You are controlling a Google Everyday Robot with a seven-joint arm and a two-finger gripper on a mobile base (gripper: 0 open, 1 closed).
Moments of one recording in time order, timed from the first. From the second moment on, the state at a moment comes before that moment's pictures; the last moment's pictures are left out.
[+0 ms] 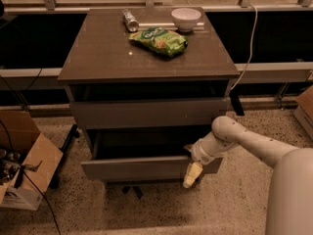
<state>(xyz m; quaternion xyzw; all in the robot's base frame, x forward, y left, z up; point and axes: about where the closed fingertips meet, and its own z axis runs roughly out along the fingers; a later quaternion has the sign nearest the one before) 0.587 -0.138 0.431 -0.60 0.74 0.25 0.16</state>
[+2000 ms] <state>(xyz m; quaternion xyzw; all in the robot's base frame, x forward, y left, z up) 0.466 -0.139 0.429 -0.53 0.78 0.31 0.13</state>
